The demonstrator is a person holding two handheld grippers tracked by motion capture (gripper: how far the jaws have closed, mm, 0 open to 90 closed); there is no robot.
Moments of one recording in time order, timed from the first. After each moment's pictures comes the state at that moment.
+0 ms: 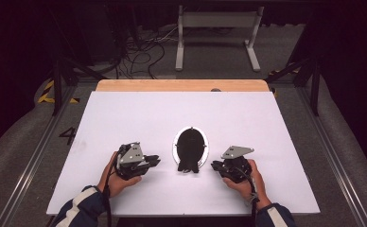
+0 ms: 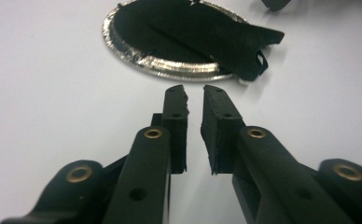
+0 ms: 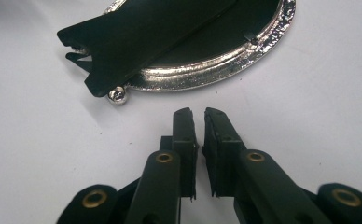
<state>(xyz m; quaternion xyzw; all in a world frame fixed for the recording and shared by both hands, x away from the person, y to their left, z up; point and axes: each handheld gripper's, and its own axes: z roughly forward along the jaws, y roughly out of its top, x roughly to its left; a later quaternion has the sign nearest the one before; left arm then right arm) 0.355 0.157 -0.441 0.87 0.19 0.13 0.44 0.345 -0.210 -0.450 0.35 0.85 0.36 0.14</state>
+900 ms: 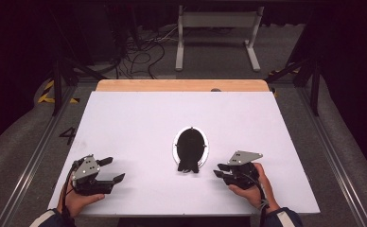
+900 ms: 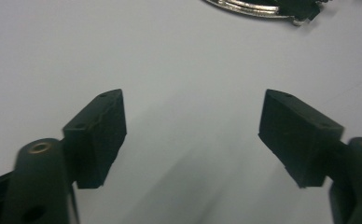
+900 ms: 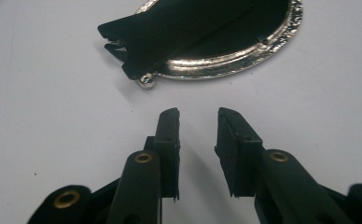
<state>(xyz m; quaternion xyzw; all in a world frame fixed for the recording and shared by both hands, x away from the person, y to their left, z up) 0.317 0.255 -0.456 0.83 0.29 0.17 0.45 0.324 -0.221 -0.439 0.32 0.86 0.37 0.14</state>
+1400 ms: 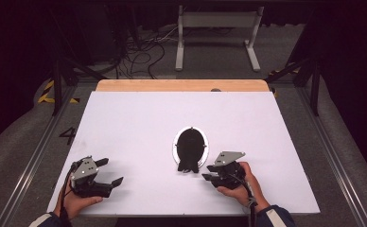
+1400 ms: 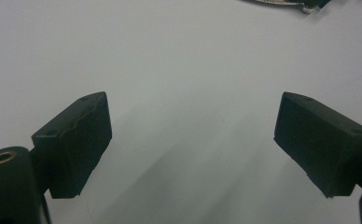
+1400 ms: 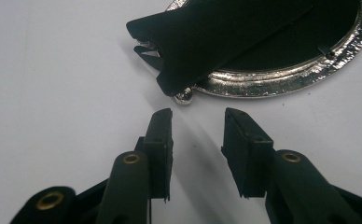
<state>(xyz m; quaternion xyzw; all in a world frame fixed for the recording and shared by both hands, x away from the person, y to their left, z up) 0.316 0.258 -0.461 0.83 0.31 0.16 0.43 0.331 -0.187 -0.445 0.29 0.88 0.35 0.11</state>
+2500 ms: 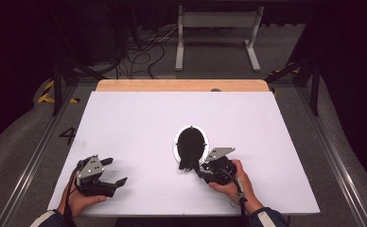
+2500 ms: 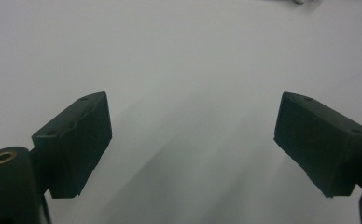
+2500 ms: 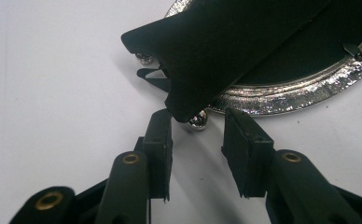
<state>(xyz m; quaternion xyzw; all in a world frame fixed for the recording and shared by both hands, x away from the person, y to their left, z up) 0.321 0.248 -0.462 0.84 0.29 0.16 0.42 0.344 -0.166 -0.448 0.33 0.88 0.33 0.10</state>
